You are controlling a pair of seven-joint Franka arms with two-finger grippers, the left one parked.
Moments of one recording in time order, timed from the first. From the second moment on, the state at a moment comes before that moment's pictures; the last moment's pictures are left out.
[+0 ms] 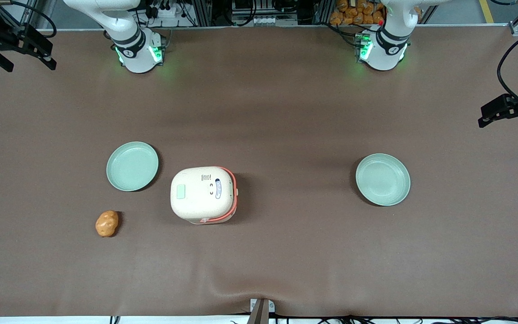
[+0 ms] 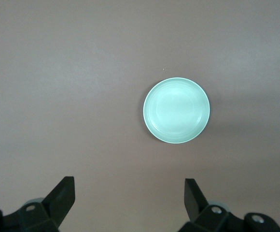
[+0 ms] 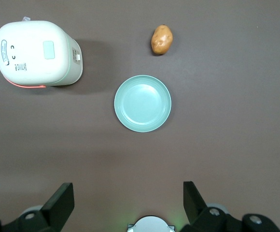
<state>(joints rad) 0.00 -0.23 0.07 -1.62 0.04 1.39 0.05</state>
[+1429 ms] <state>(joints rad) 0.31 0.05 0.08 -1.64 0.01 1.63 0.42</state>
